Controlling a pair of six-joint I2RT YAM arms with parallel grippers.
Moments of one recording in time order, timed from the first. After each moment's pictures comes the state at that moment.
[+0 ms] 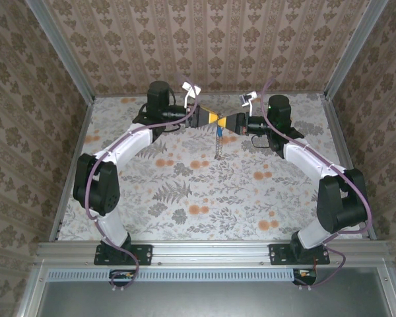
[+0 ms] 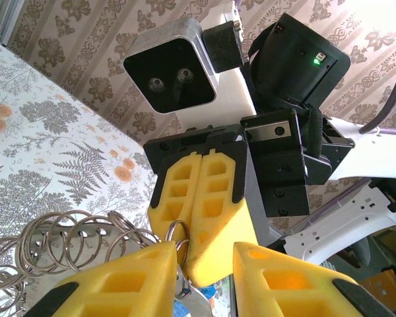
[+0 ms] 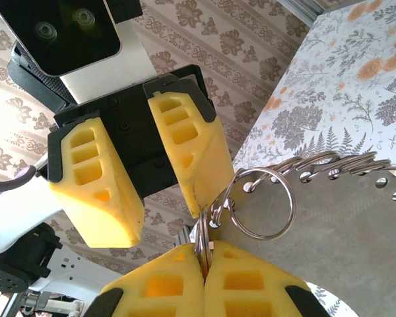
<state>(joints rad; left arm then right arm) -0.47 1.78 1.42 0.15 1.20 -0.50 0.23 1.56 1.10 0.28 -1.03 0.81</state>
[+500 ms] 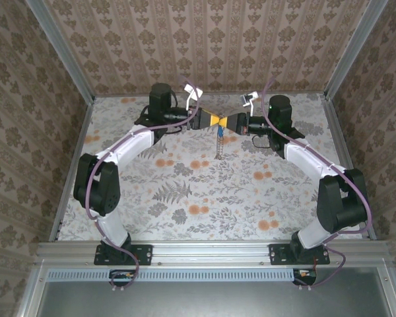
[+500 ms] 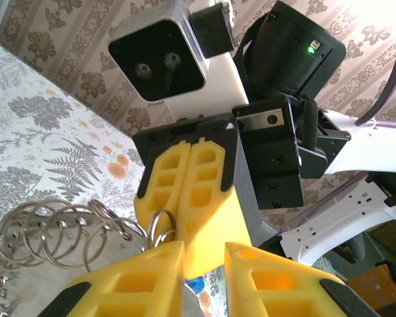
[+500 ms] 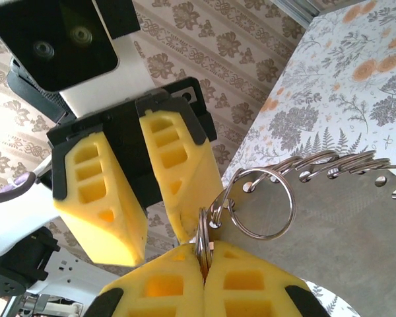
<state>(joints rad) -0.49 1.78 1.40 0.18 1.21 -0.51 0.22 1.56 1.09 0.28 -1.03 0.81</state>
